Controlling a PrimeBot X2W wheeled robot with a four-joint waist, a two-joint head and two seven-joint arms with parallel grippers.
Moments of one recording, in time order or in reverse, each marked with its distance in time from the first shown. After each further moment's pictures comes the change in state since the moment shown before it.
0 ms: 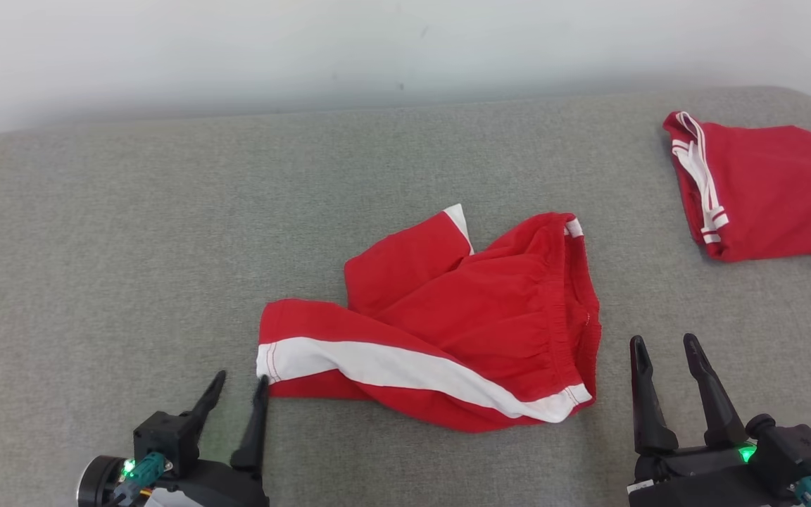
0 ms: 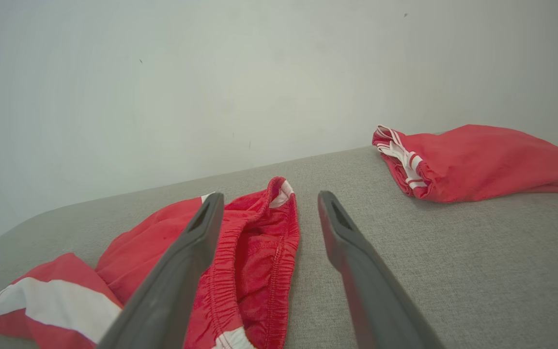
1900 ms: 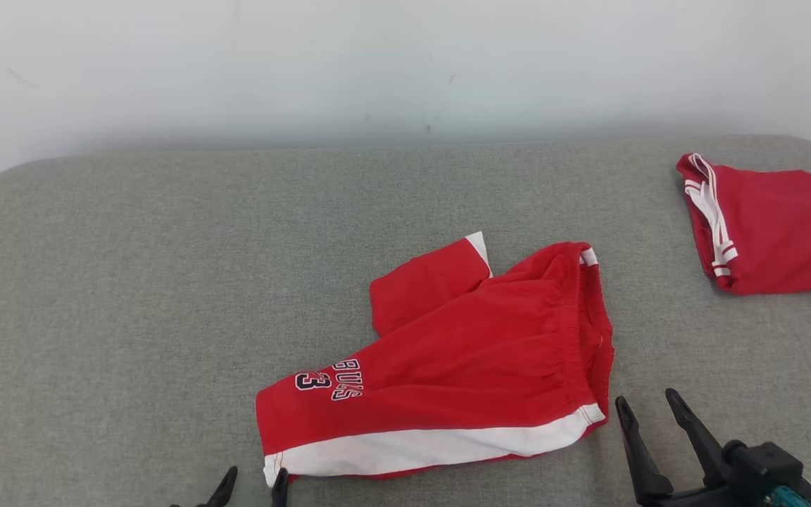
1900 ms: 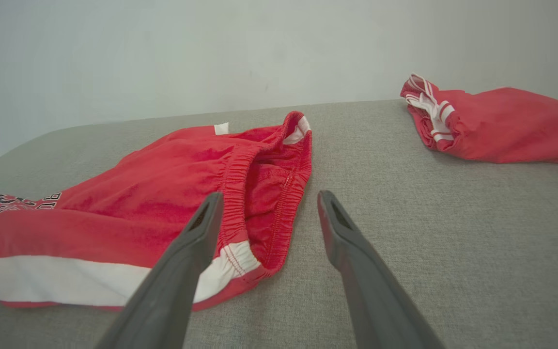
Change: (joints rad) left arm 0.188 -0.018 -0.038 -0.002 -0.076 0.033 -0.059; right arm 0.056 -0.114 0.070 0.102 0.017 0.000 0.079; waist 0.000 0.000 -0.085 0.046
